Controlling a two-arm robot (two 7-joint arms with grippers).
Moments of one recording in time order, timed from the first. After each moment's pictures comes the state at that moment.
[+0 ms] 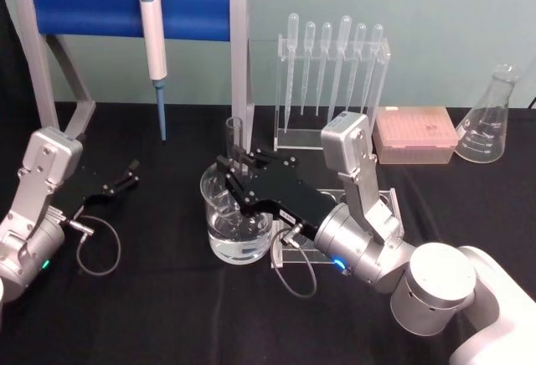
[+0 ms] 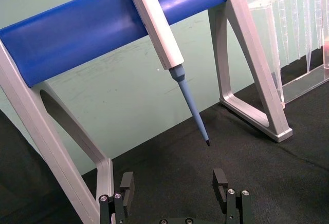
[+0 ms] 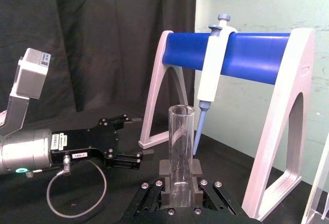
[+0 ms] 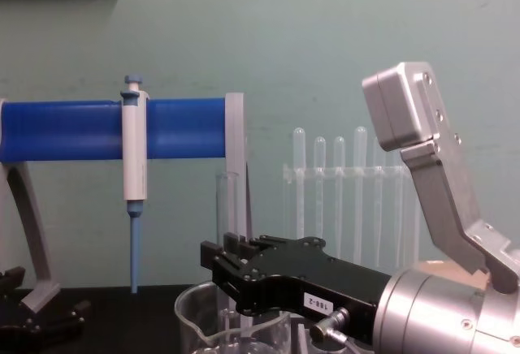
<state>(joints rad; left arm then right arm) -0.20 0.60 0.45 -1.41 -0.25 -0.12 0.03 0.27 0.20 -0.49 -1.43 0.25 -0.09 0.41</state>
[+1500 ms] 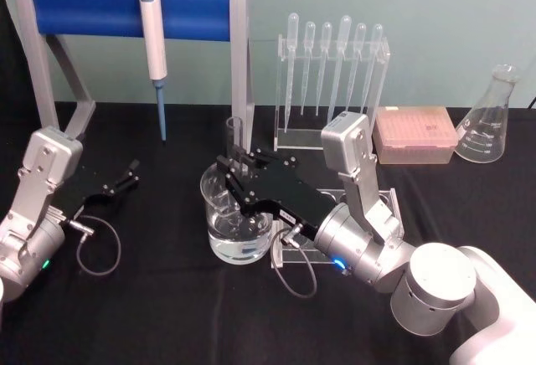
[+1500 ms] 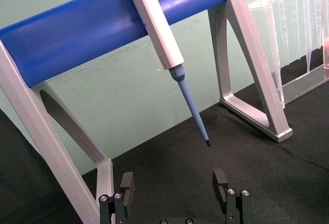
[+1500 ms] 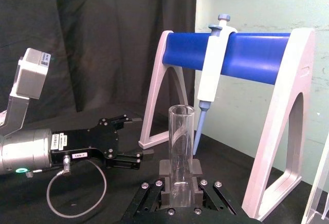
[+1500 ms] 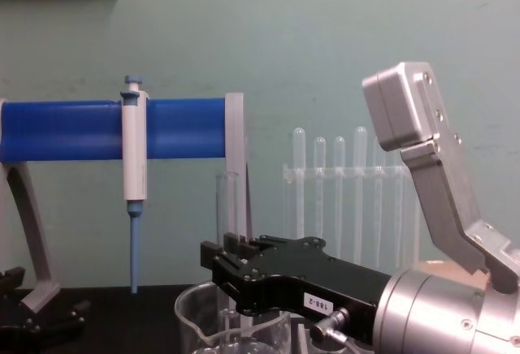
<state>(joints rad) -0.20 0.60 0.45 -1.41 -0.25 -0.12 0.03 0.27 0.20 -0.49 -1.43 0.25 -0.09 0.41</state>
